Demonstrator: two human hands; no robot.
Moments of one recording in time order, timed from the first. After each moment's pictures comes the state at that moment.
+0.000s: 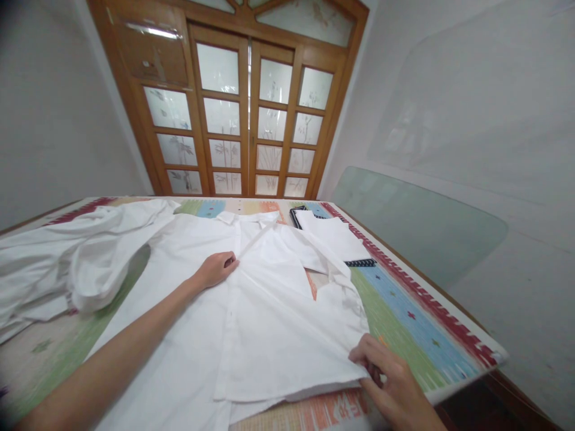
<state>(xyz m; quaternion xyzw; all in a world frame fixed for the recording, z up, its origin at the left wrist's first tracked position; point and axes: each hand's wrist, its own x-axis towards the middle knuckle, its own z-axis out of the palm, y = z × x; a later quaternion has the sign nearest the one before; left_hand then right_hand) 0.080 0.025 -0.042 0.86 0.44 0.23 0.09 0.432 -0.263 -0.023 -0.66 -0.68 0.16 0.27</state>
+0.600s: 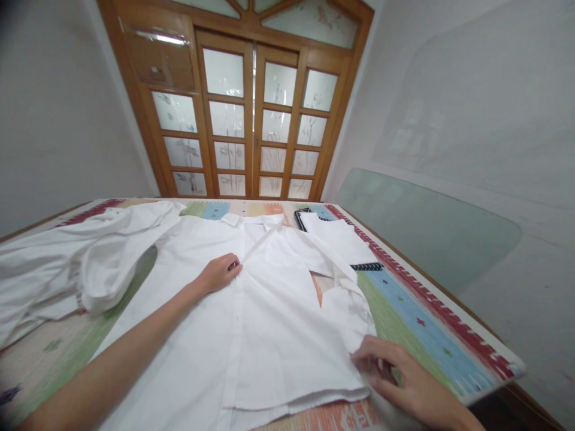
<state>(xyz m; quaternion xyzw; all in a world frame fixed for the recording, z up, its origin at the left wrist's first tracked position) 0.074 0.022 -0.047 0.87 0.42 0.25 0.07 0.454 -0.245 -0.001 -0.64 -0.71 0.24 0.19</state>
